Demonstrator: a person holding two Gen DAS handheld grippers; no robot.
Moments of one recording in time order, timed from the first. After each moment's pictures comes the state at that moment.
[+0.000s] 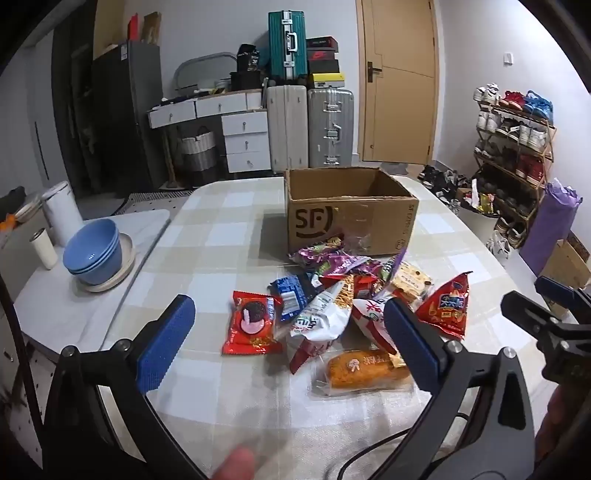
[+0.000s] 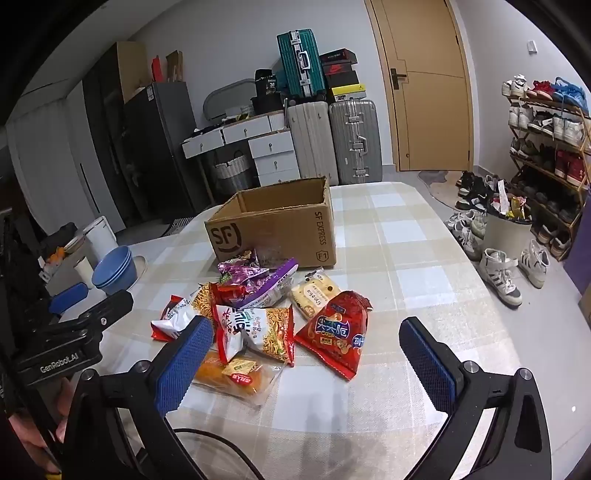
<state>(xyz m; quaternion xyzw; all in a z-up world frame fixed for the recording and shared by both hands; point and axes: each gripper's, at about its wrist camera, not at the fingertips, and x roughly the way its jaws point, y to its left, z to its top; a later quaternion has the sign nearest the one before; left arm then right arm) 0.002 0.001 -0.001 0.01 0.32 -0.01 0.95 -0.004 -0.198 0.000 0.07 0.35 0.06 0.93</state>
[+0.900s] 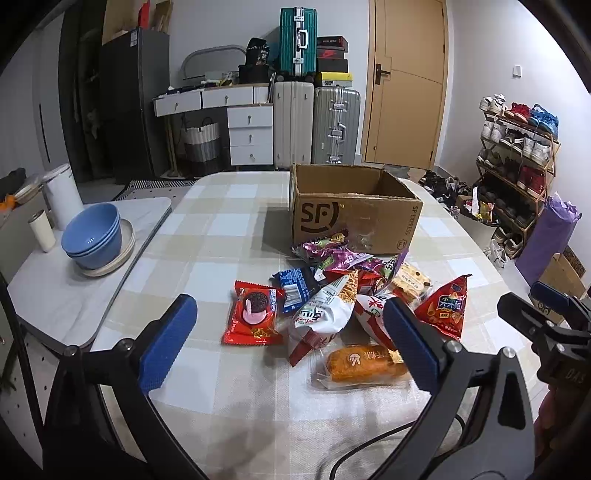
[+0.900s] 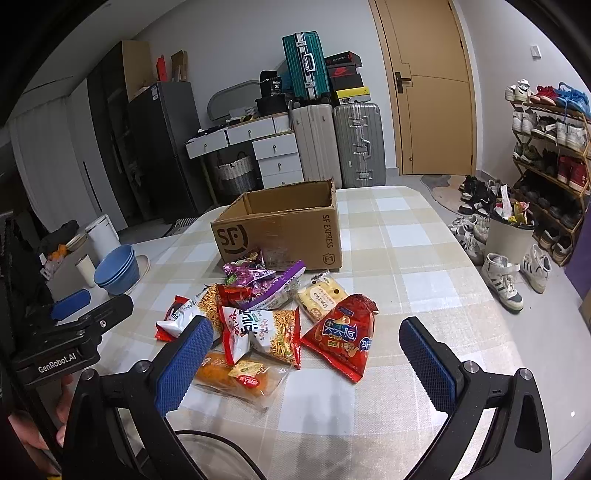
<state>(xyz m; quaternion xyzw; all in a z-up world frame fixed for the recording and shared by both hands) -0.005 0.012 -0.001 -0.01 0.30 0.00 0.95 -0.004 -0.191 0.001 0.07 0.35 0.06 0.93</state>
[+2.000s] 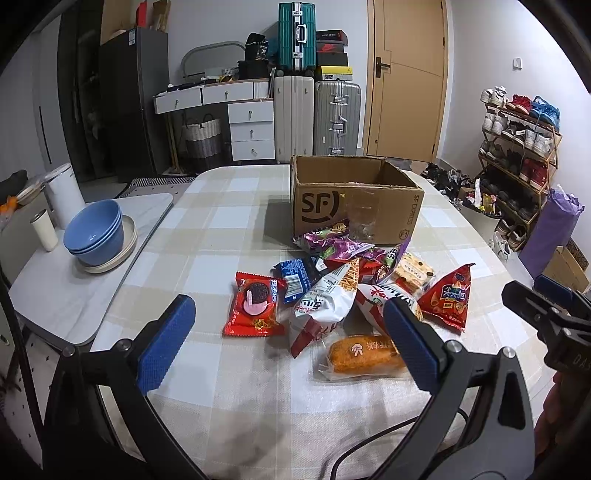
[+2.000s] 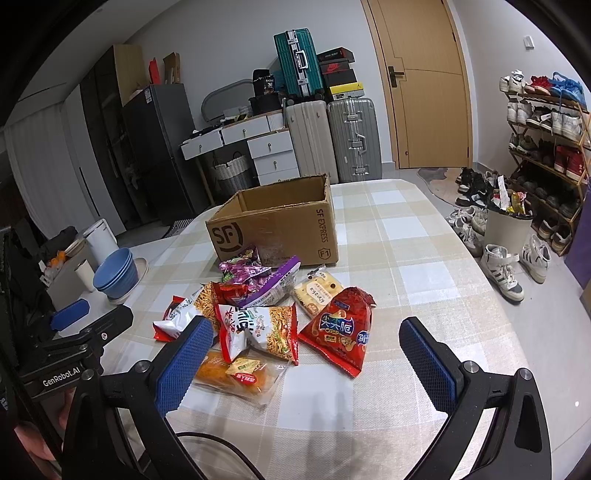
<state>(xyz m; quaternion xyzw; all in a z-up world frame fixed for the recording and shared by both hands) -0.008 0.005 -0.008 0.00 0.32 0.00 0.95 -0.005 -0.197 -0.003 0.08 0.35 0.05 0.93</state>
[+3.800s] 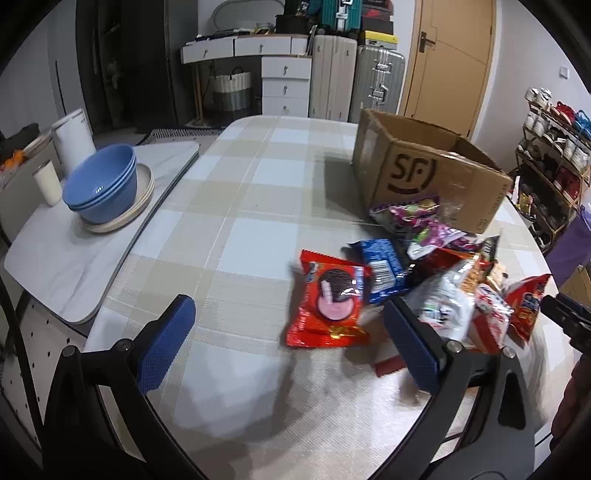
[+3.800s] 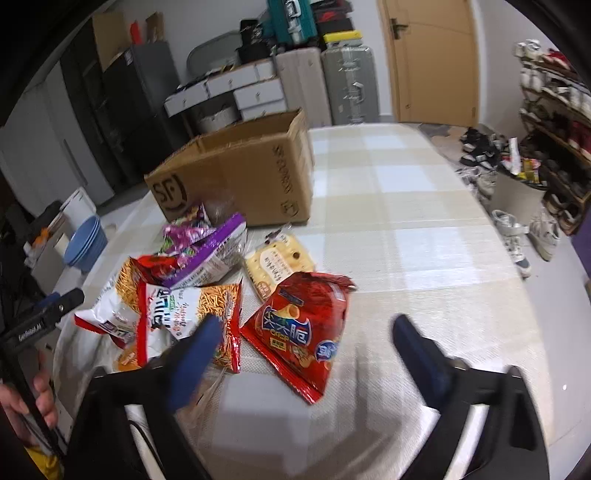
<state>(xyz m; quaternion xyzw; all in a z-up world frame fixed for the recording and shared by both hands) 0.075 0.091 -0.072 -0.05 0.39 0.05 0.92 0.075 -0.225 -0.076 0.07 0.46 0.06 0.88</state>
